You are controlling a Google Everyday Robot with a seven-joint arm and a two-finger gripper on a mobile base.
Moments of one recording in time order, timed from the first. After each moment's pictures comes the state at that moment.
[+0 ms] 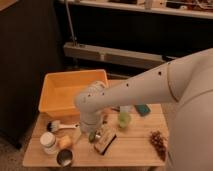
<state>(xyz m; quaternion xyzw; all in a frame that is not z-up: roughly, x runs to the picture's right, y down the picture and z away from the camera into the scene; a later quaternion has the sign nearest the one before) -0.091 0.210 0.657 -0.37 0.14 0.48 0.78</state>
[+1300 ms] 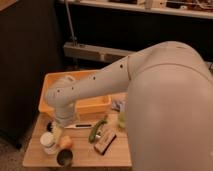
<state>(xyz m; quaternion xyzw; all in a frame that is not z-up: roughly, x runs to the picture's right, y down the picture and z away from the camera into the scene) -0.185 0.192 0.686 -0.39 0.06 0.29 0.87</state>
